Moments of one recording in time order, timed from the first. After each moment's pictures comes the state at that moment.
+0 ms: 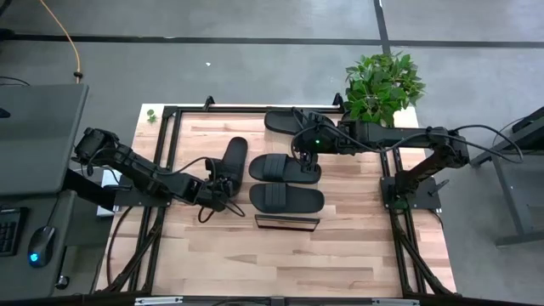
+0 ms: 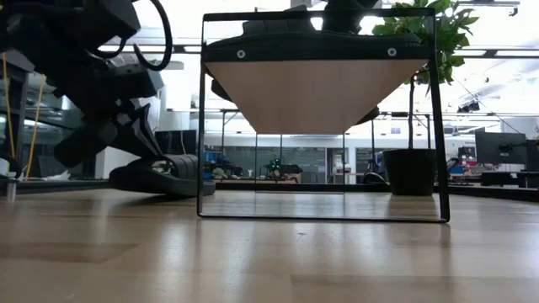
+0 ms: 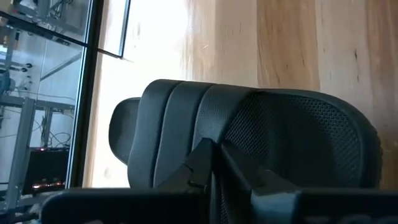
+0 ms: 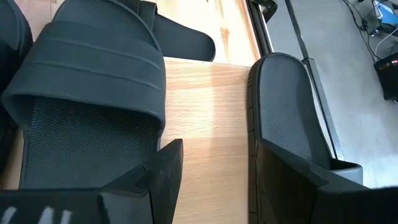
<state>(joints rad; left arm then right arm) -0.19 1.36 0.53 -0.32 -0.78 0.02 -0.09 1.49 1.39 -0.73 0.30 -0.18</state>
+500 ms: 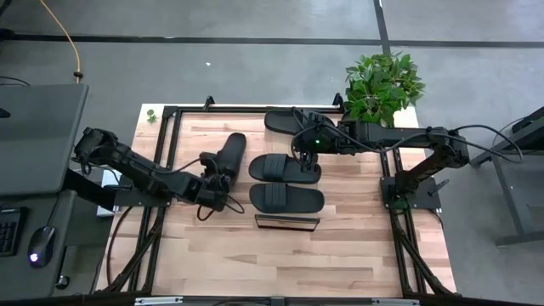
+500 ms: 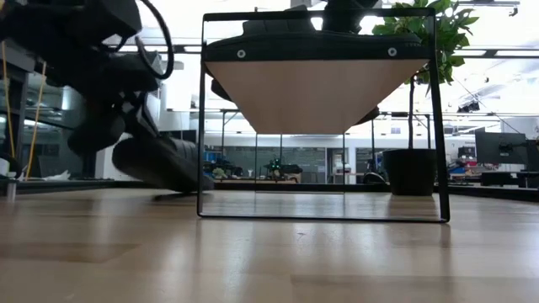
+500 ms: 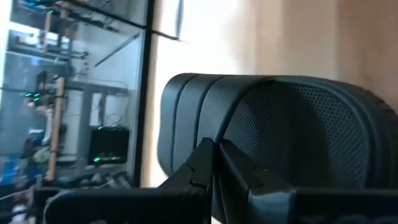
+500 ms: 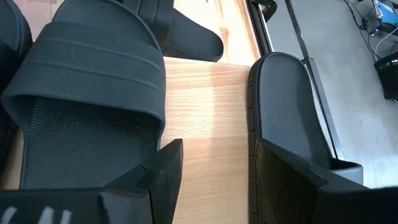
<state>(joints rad) -0.19 1.35 0.60 -0.52 -0.96 -0.01 -0.09 1.49 1.39 -0.73 0.30 -0.18</state>
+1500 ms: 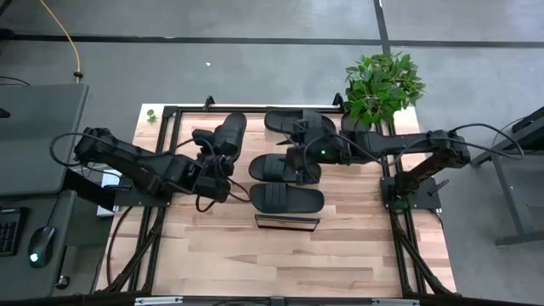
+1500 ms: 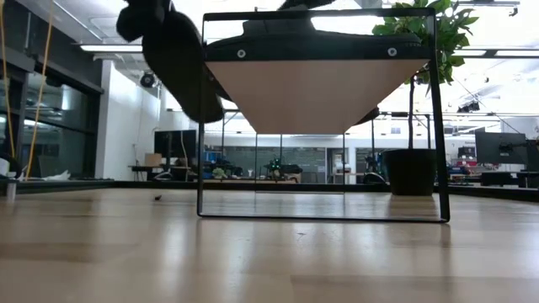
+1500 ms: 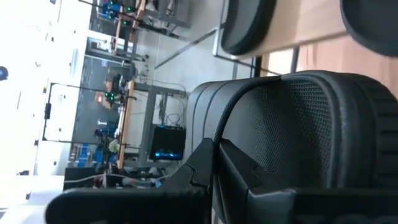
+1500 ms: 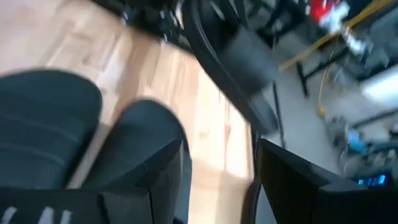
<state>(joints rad) -0.19 1.35 1.20 -1.12 -1.20 0.01 0.03 1.49 1.39 -0.43 0.27 -0.51</state>
